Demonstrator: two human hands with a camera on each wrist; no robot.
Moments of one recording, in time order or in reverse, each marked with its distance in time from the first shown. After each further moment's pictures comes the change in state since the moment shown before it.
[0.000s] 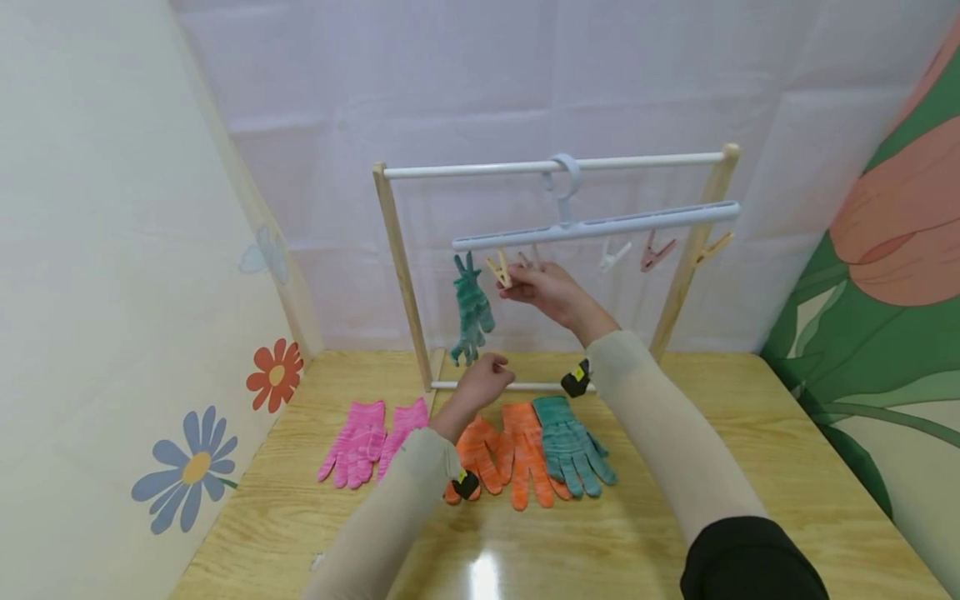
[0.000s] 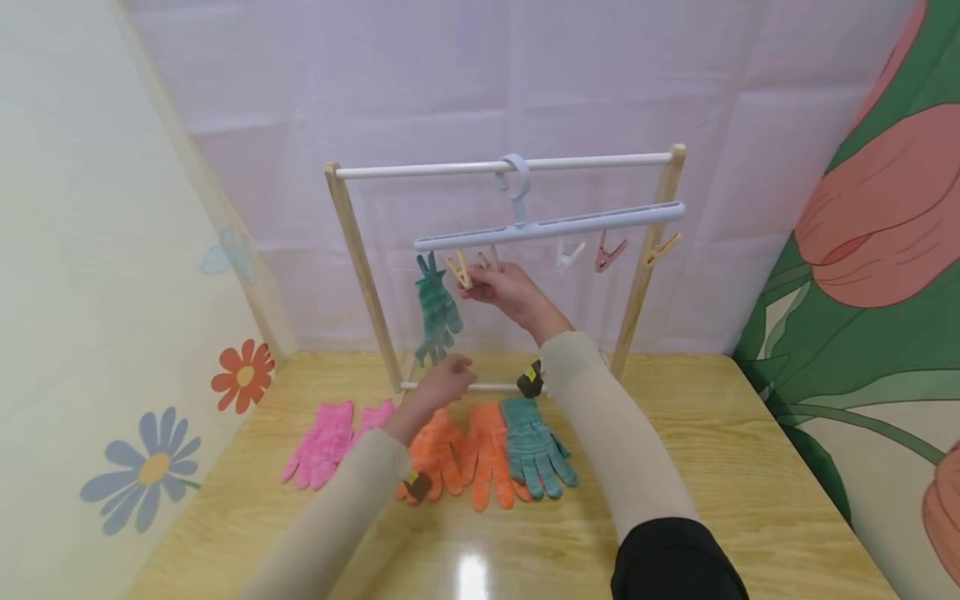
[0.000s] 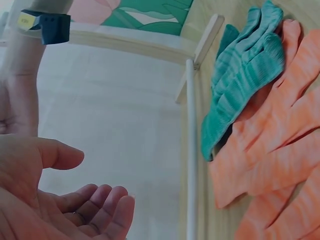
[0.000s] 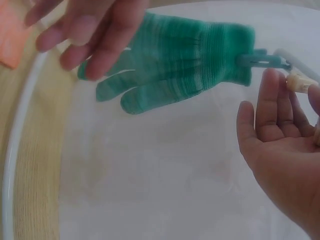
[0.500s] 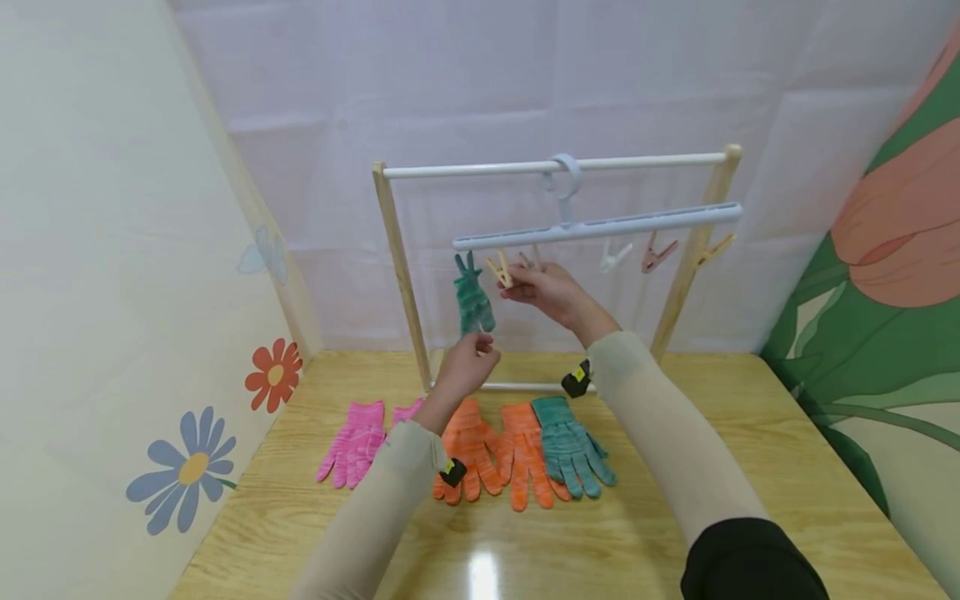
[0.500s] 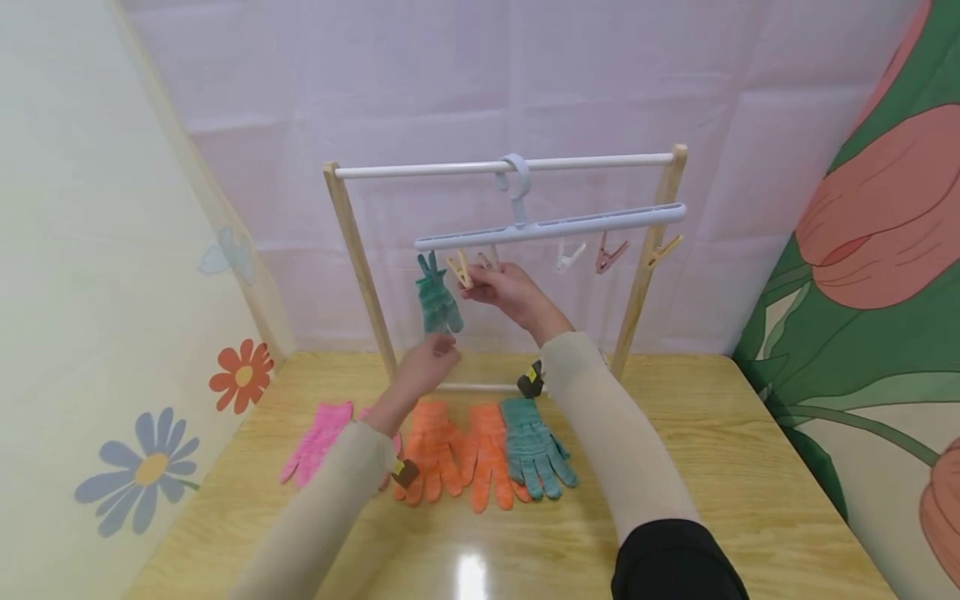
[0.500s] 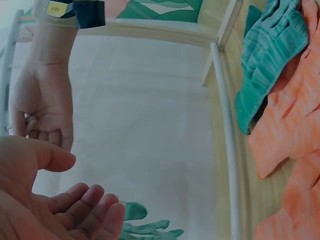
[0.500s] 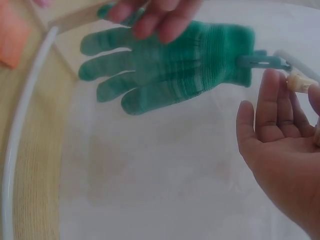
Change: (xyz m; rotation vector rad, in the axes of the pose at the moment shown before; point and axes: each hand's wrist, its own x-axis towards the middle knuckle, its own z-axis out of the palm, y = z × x) left_hand -0.002 0.016 -0.032 0.105 0.178 0.117; right_hand 0.001 0.001 -0.003 -0.025 -0.002 -0.004
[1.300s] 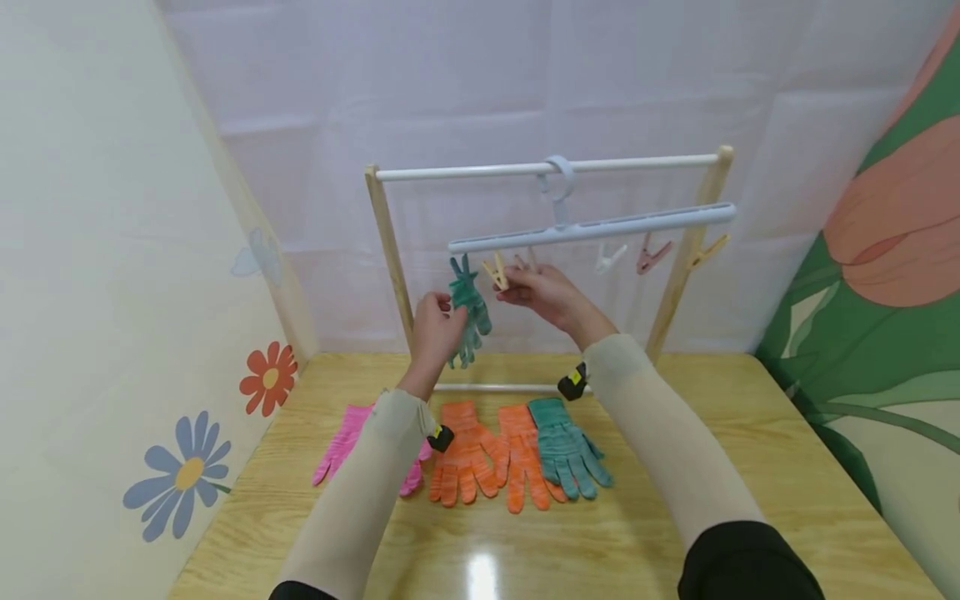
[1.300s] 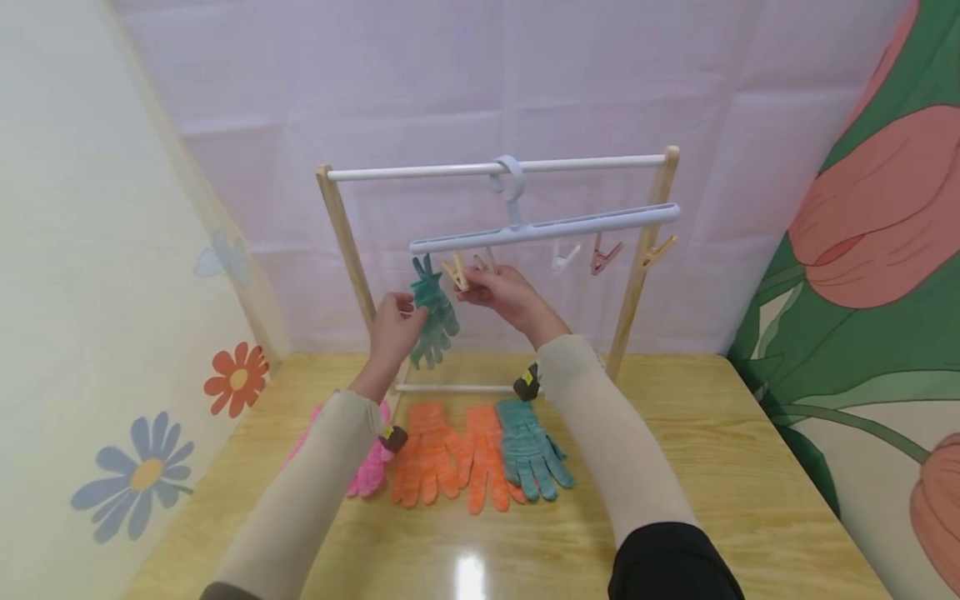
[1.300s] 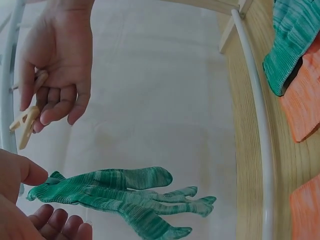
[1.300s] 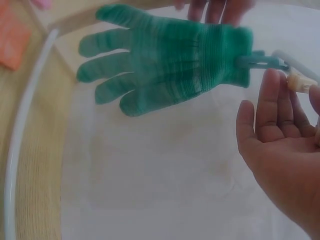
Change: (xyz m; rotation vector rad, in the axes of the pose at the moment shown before) left_hand 0.025 0.018 -0.044 -0.123 0.338 -0.028; right_hand -0.002 0.000 0.004 0.044 -0.005 0.003
